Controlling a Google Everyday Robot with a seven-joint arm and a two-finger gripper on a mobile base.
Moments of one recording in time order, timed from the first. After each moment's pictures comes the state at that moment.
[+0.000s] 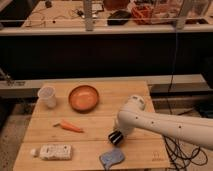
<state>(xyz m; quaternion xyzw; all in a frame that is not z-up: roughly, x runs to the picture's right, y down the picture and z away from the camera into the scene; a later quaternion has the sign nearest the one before) 0.087 0.236 0.769 -0.25 -0.18 -0.41 0.86</state>
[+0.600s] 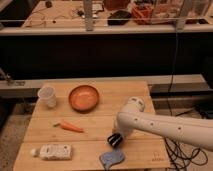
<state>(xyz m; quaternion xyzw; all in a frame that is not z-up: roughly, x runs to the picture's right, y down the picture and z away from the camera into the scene) 0.080 0.247 0.765 -0.25 -0.19 -0.42 0.85</state>
